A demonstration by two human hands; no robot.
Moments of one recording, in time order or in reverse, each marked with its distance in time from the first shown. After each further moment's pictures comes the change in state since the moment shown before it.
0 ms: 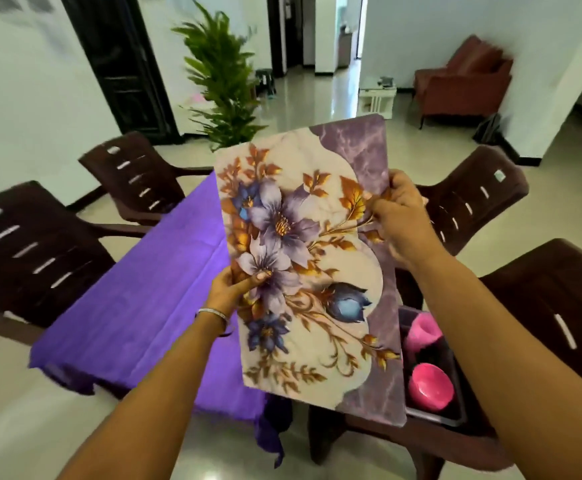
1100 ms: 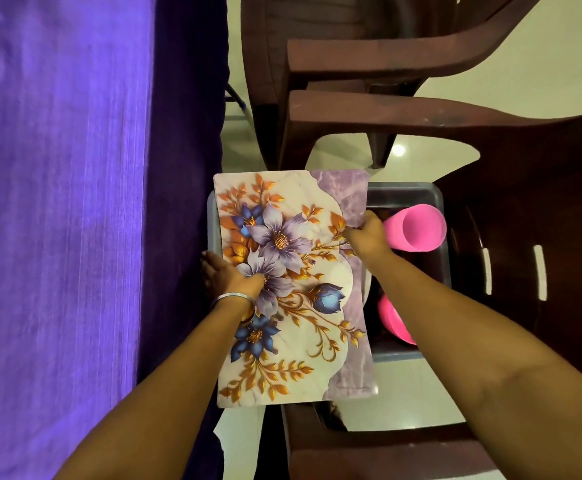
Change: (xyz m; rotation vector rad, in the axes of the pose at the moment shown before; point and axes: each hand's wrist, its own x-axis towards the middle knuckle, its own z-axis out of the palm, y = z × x) left_hand 0.217 -0.350 0.169 1.011 0.048 -0.750; right_hand 0.096 0.519 -0.255 -0.459 0.367 0.971
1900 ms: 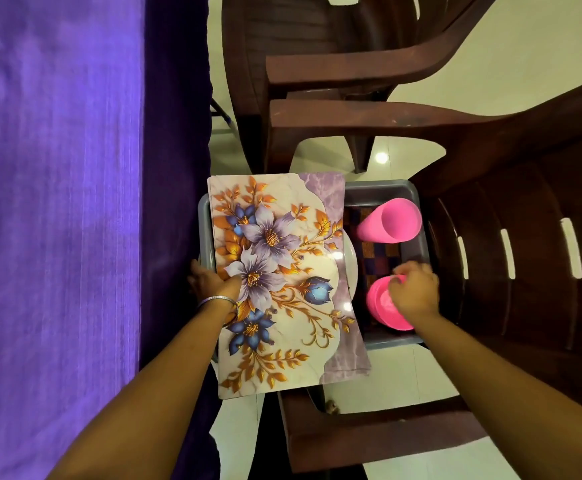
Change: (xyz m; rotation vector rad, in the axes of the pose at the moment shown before) left_hand -0.014 -0.007 -0.019 -0.146 0.042 -0.030; right_hand -0.091 0.071 -0.086 -0.581 0.270 0.009
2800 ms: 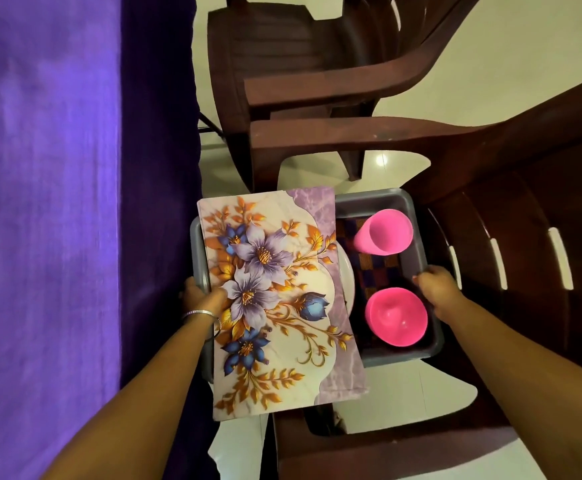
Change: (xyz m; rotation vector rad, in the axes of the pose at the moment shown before) left_hand 0.015 0.007 0.003 -0.146 -0.058 -0.068; right_hand 0.061 0.035 -0.030 0.494 -0.173 0.343
